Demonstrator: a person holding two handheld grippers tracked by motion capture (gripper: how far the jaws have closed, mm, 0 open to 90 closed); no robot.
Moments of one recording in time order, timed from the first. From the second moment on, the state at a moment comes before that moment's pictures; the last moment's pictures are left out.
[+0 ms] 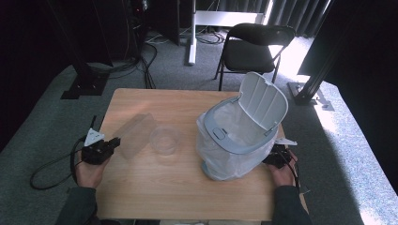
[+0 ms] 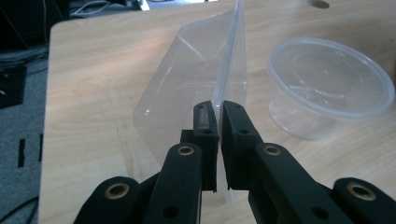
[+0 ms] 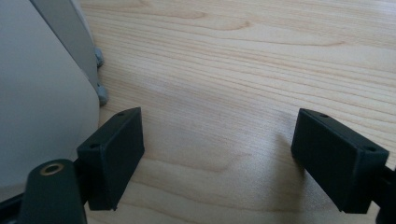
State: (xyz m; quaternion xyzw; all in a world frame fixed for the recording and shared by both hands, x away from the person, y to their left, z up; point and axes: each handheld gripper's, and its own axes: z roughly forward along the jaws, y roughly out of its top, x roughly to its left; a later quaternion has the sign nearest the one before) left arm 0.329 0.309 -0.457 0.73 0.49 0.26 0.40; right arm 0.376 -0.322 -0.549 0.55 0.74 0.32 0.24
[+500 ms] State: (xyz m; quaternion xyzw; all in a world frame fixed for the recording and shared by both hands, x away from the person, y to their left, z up) left arm 0.341 0.306 -0.440 0.73 0.47 0.26 0.42; right arm 0.375 -0.321 -0.549 0.55 0.74 0.32 0.23
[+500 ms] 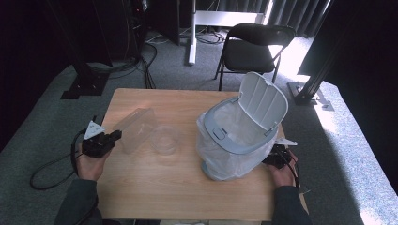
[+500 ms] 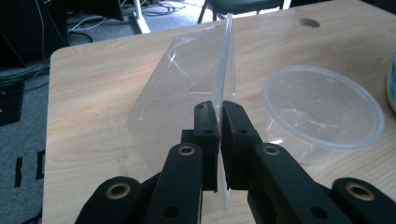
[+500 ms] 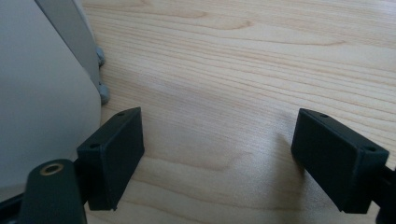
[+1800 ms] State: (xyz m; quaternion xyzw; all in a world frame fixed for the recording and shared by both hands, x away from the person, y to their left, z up) left arm 0.352 0.294 -0.393 0.74 0.42 0.27 0.45; right arm 0.375 -0.321 -0.549 0.55 0.74 0.32 0.24
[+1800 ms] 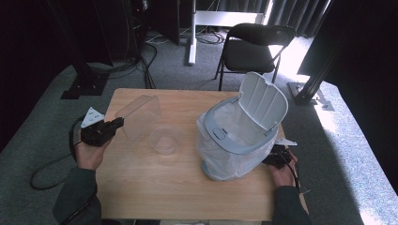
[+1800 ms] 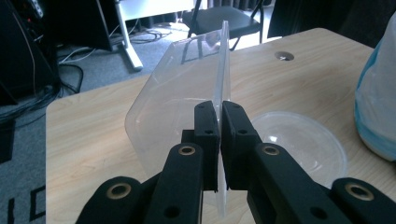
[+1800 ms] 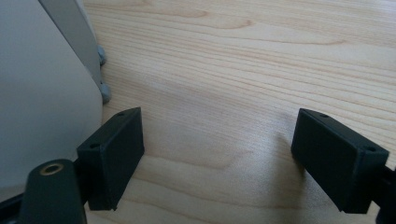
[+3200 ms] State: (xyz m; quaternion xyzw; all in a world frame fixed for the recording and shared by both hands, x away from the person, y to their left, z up) left arm 0.361 0.253 -0.340 0.76 0.34 0.27 0.49; right arm 0.375 -0.321 -0.549 0.55 0.74 0.32 0.24
